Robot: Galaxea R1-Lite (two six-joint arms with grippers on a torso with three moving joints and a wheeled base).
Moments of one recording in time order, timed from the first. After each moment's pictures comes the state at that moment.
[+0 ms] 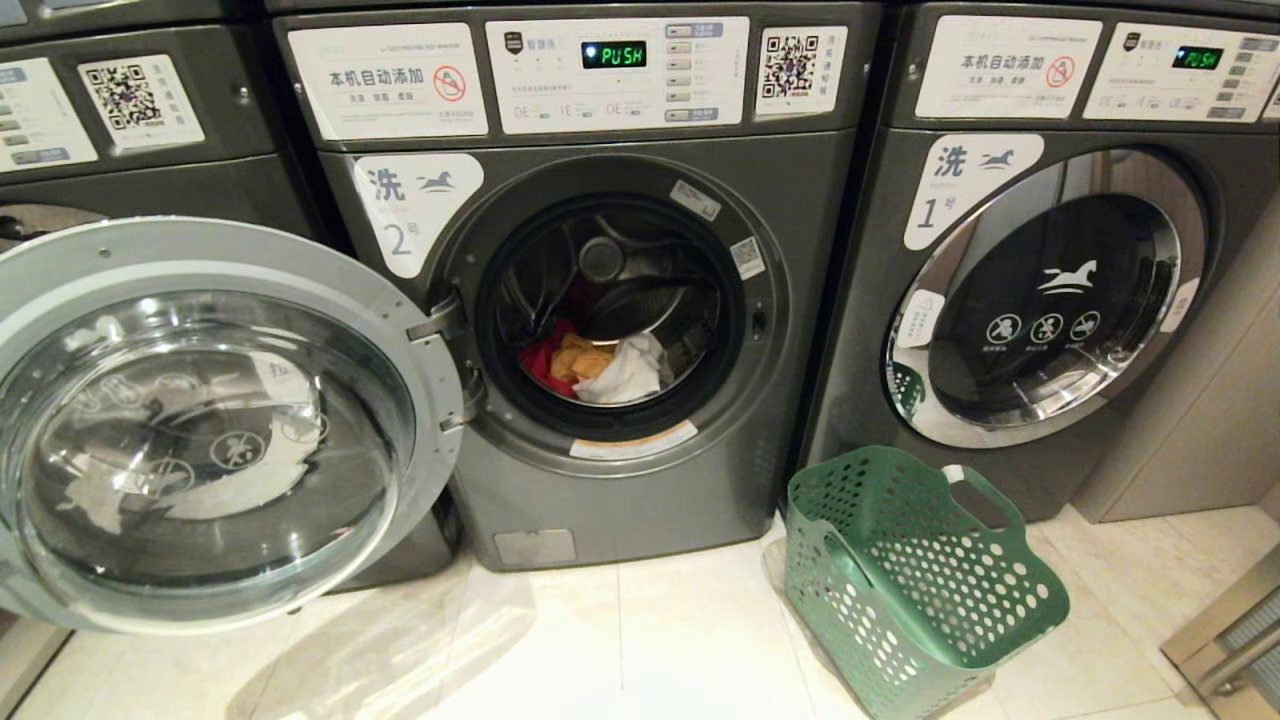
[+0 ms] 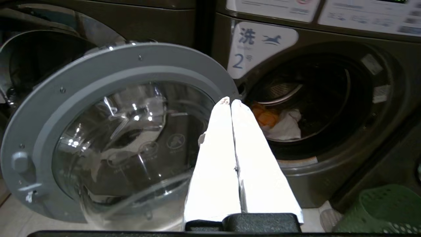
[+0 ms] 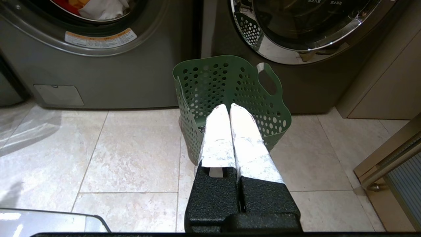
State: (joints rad) left arm 0.07 0.86 -0.97 0.00 0.06 -0.06; right arm 0.01 0.00 0.00 0.05 0.01 -0.08
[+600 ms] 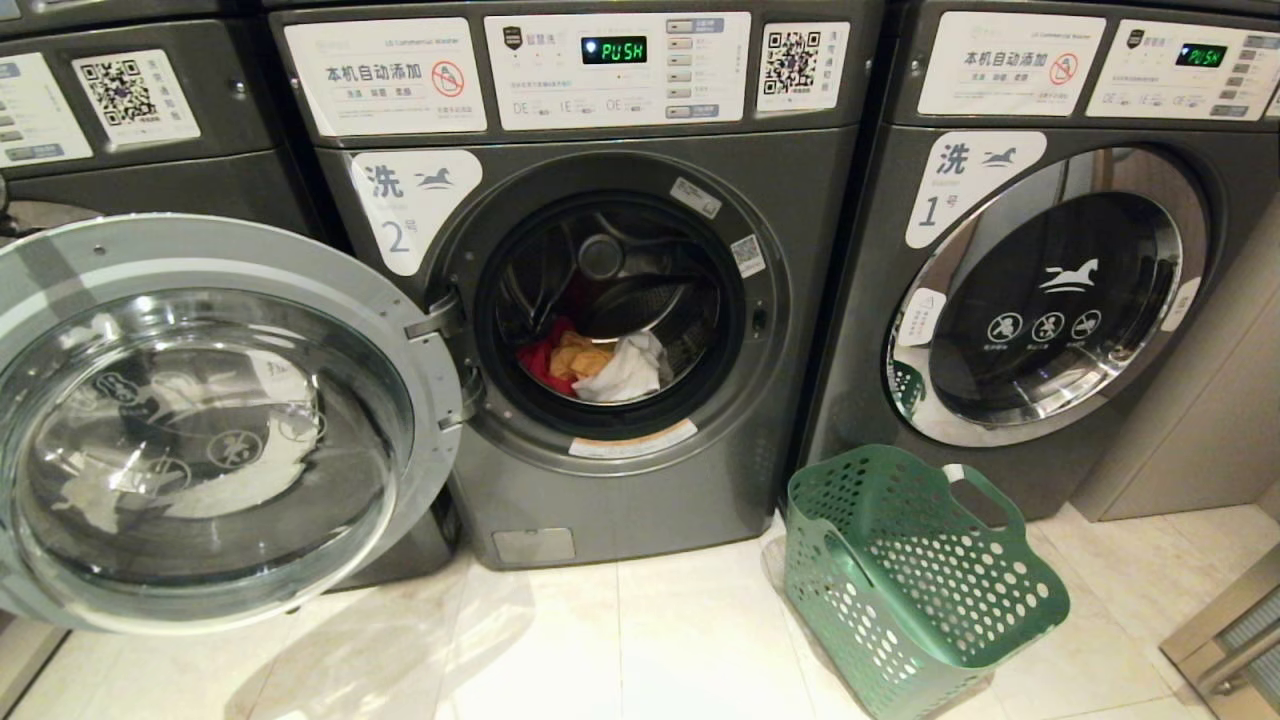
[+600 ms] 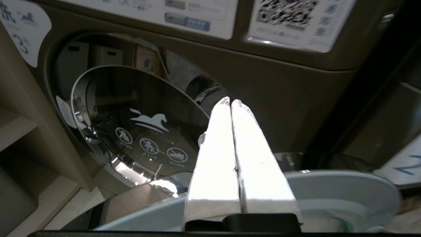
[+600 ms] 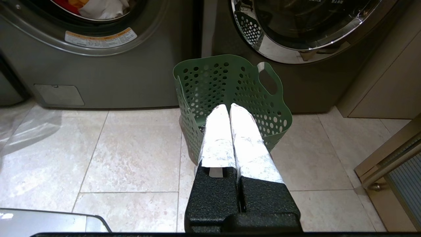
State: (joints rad) left arm 0.46 1.77 -1.67 -0.16 -0.06 -0.07; right arm 0.01 0.00 0.00 0.04 0.02 -0.08
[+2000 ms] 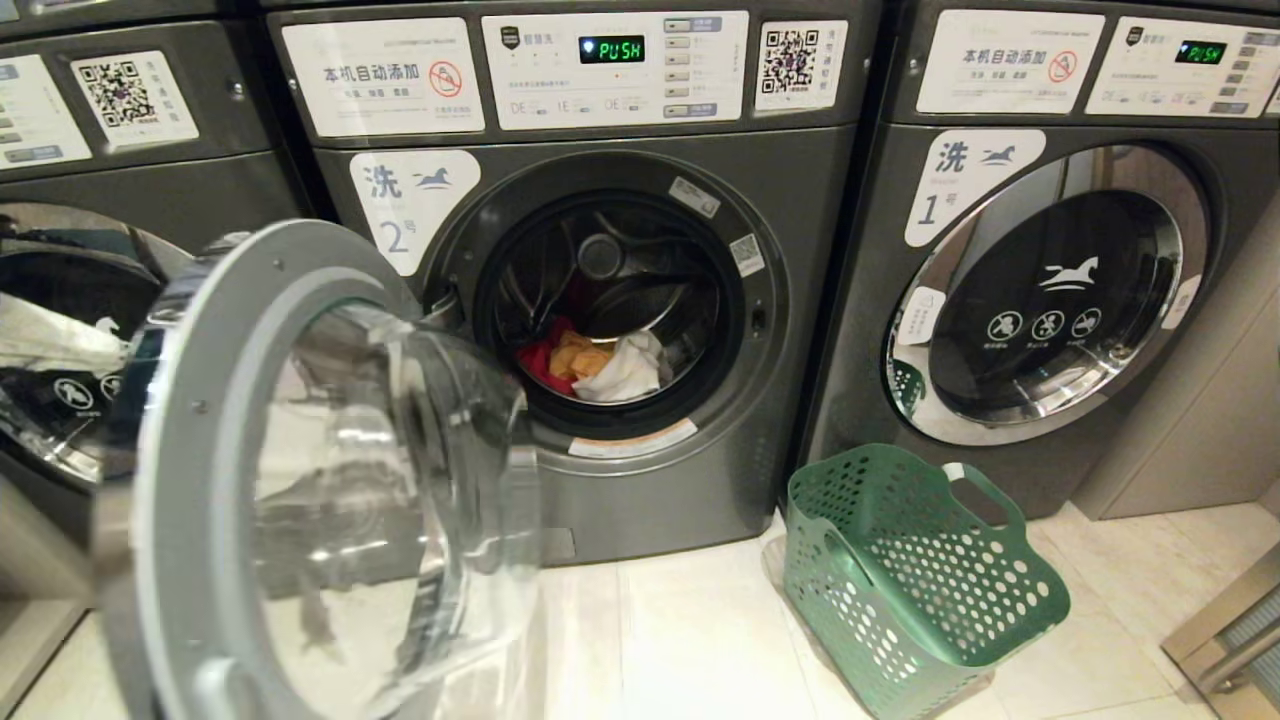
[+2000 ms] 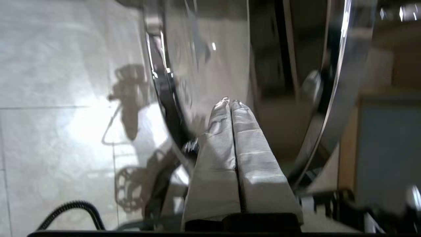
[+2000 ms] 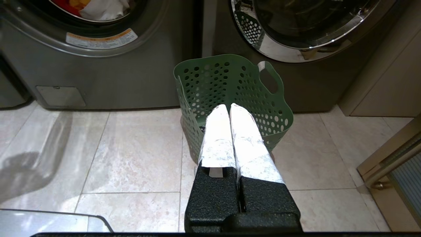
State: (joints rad) left arm 0.27 1.53 -1.82 1.13 -0.47 -0.04; right arm 0.01 0.00 0.00 0.04 0.01 -0.07
